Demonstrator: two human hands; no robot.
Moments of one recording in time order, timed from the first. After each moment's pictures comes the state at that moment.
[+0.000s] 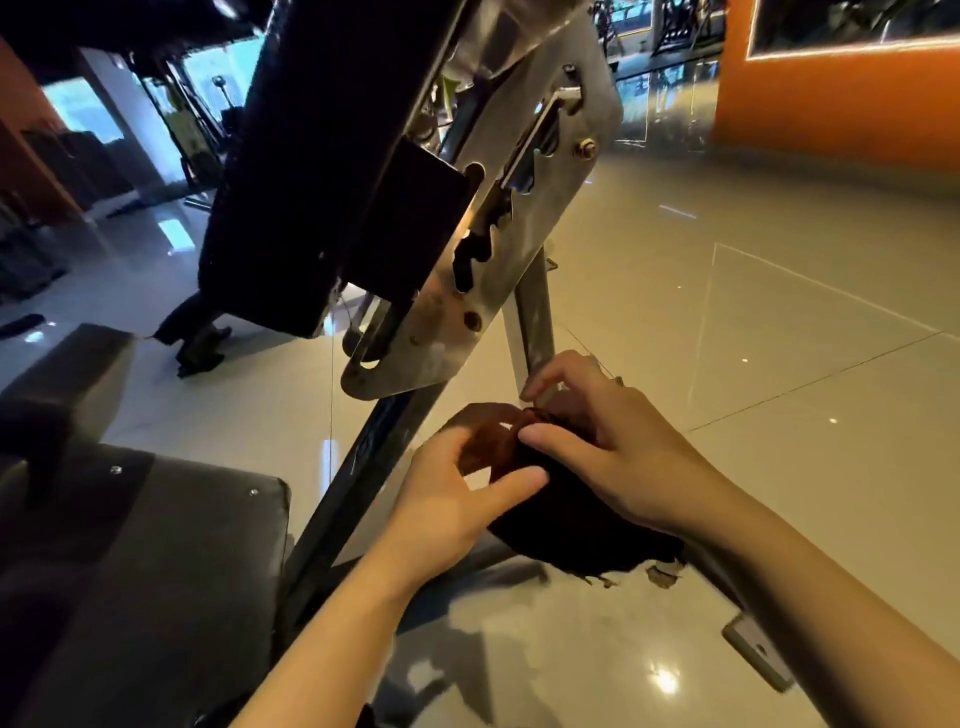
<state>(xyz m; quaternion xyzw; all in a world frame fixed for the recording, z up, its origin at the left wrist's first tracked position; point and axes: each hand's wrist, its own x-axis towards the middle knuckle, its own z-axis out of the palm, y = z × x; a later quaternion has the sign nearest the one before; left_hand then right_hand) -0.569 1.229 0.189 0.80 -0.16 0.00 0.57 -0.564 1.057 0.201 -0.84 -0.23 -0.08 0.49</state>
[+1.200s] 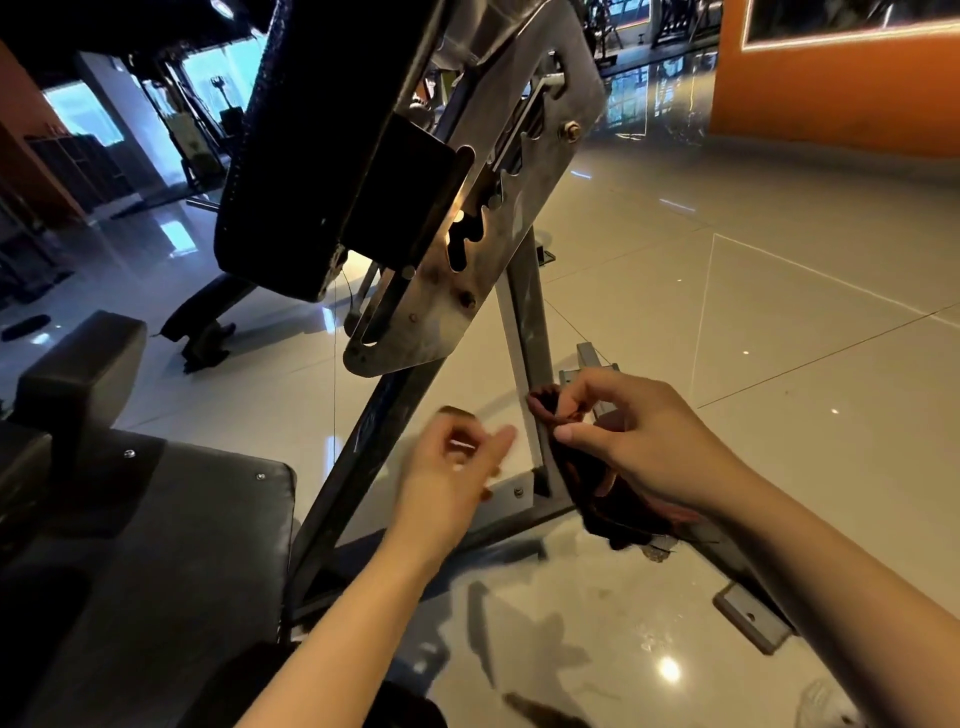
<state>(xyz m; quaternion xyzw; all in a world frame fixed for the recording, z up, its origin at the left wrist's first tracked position) -0.589 1.225 0.161 0.80 -0.03 0.06 0.60 -0.587 1.035 0.178 -0.81 -0.14 -0.01 0.57</state>
